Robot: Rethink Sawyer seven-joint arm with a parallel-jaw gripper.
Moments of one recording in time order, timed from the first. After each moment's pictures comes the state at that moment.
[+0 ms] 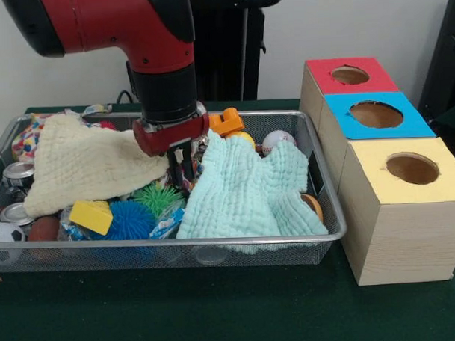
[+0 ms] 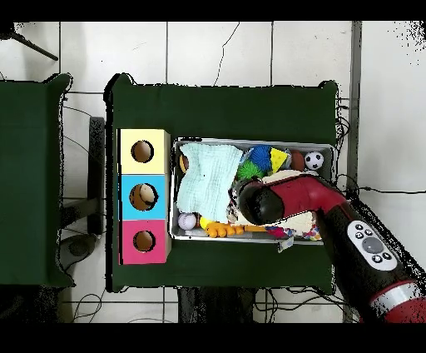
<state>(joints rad) -0.84 -0.52 0.65 1.74 -0.84 0.58 1.48</state>
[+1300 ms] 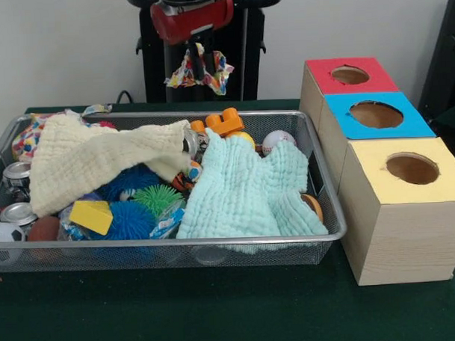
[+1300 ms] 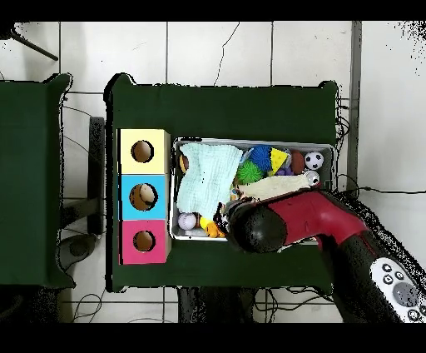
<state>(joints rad) -0.93 -0.87 0.86 2.02 -0.59 0.77 1.48</state>
